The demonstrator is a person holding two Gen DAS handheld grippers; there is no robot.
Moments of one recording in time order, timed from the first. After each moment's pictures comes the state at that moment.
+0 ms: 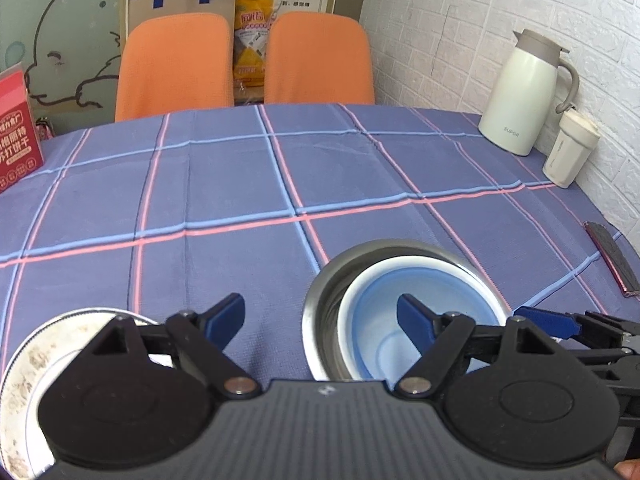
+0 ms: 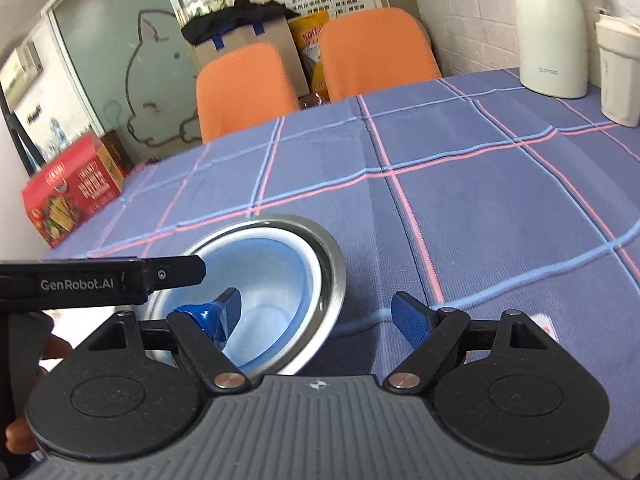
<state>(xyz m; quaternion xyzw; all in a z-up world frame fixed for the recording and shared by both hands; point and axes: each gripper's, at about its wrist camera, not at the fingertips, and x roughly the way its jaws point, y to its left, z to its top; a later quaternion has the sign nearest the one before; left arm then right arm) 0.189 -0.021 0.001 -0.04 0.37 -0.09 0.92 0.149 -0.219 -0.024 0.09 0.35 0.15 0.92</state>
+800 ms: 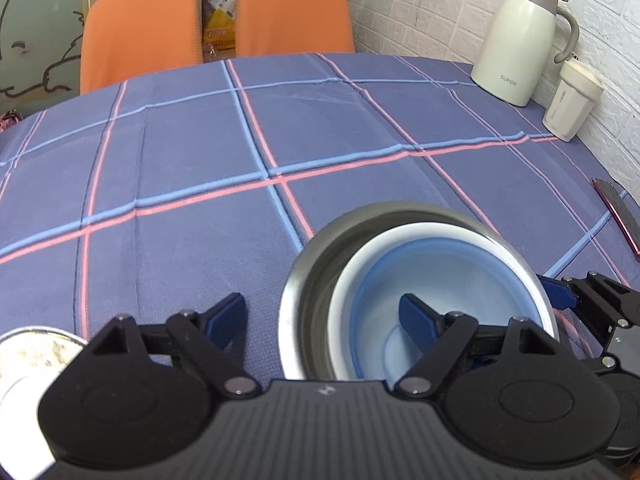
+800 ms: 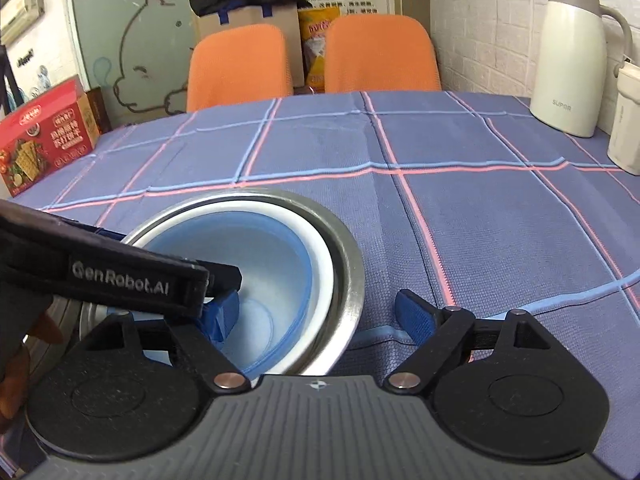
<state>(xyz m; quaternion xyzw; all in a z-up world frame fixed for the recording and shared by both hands) 0.224 -0.034 -0.034 -0.01 0.42 -0.13 0.90 0.161 -0.186 -0.037 0.00 0.35 0.11 0.93</state>
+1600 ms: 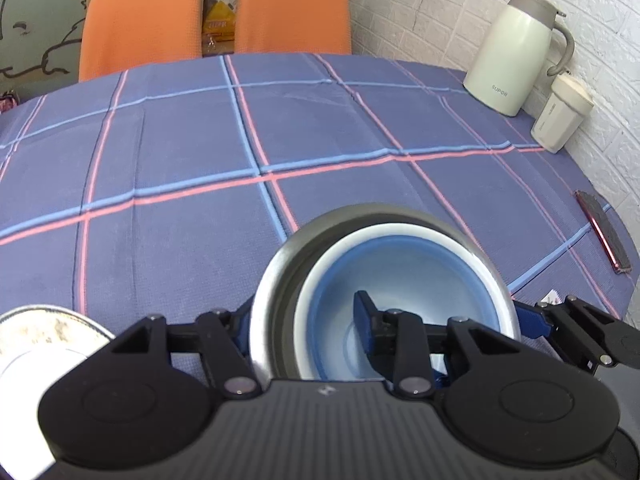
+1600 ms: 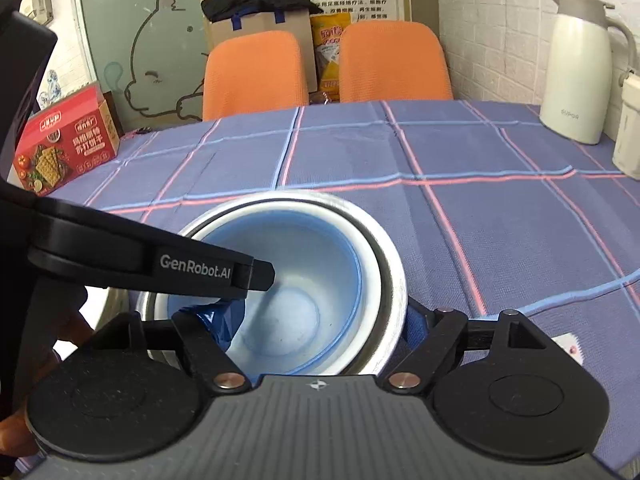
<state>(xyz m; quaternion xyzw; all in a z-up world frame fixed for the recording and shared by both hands) 0.215 -0.033 -0.015 -0.04 0.43 -0.14 0.89 0.143 -0.163 -0.017 0.01 0.33 0.13 0.93</state>
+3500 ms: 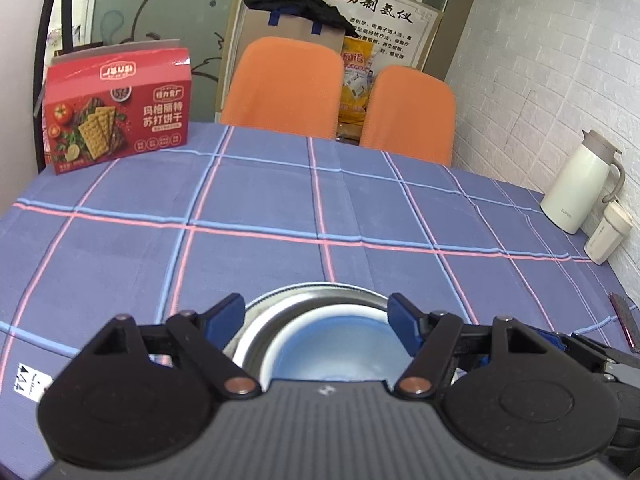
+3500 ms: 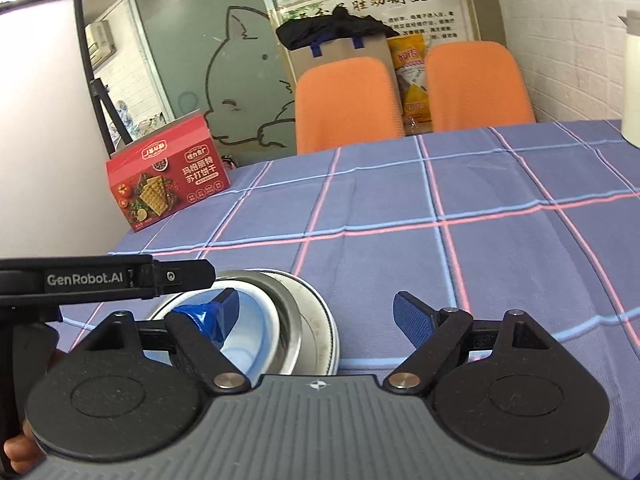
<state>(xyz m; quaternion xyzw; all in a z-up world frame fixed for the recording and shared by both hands) 0.106 0.124 0.032 -0.12 0.32 -0.01 0.94 0.110 -0.081 0.015 0.08 0.30 0.23 0.92</state>
